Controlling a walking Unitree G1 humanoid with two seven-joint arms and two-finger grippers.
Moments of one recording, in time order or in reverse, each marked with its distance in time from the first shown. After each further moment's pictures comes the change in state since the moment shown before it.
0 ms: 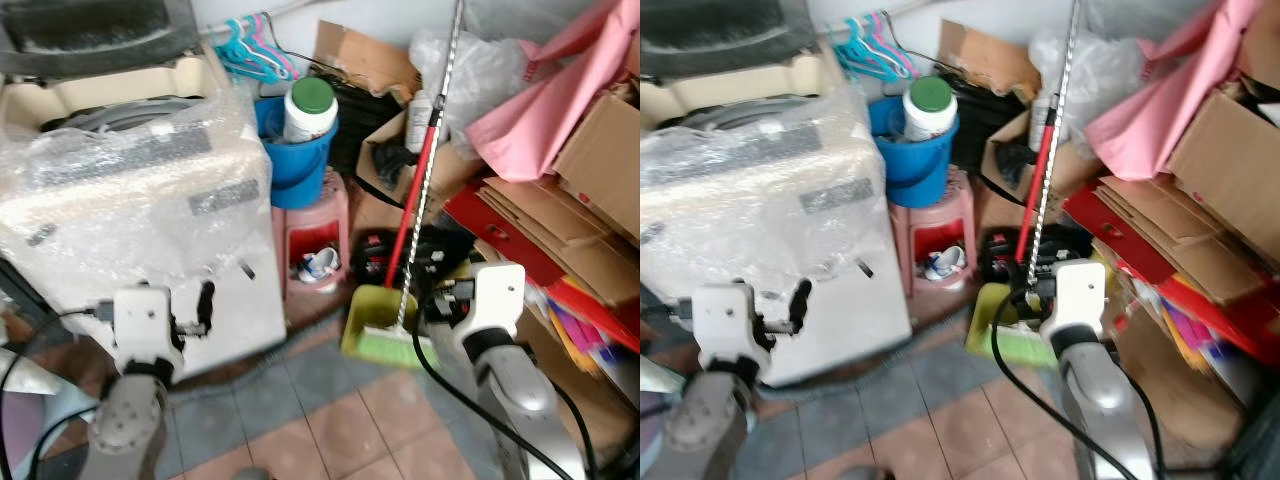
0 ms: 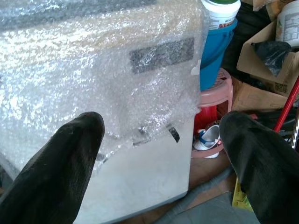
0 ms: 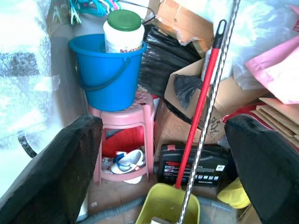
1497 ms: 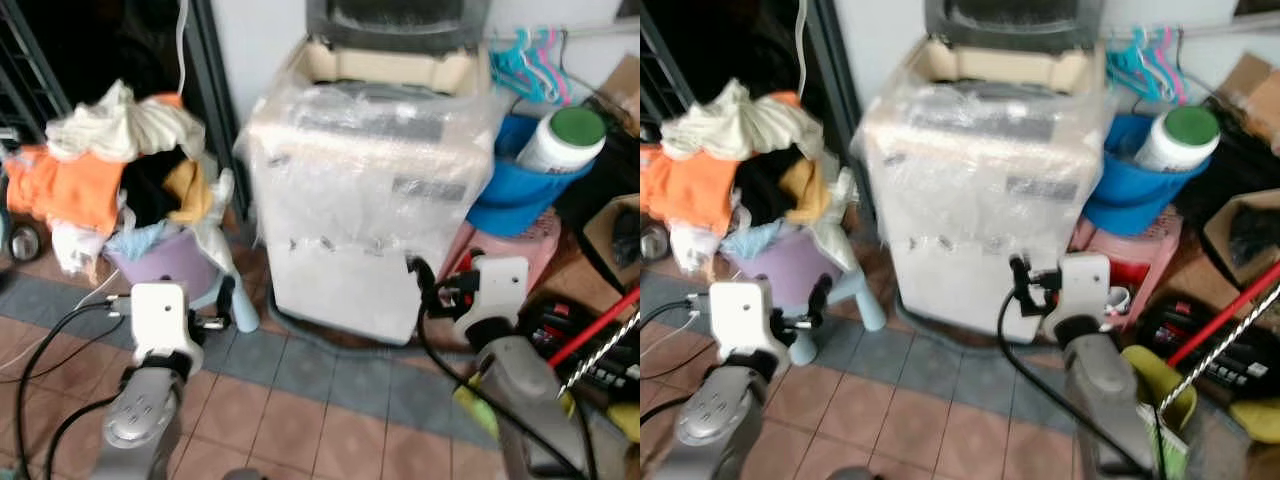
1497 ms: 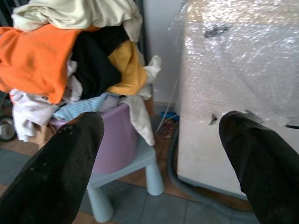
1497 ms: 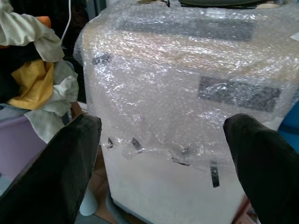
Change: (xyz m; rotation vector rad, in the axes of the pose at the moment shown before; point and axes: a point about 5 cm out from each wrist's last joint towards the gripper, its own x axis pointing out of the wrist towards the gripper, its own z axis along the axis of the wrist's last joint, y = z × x) left arm 0.001 0.012 0.005 0.004 -0.008 0.069; right arm 0.009 0.026 0.005 0.084 -0.029 0.125
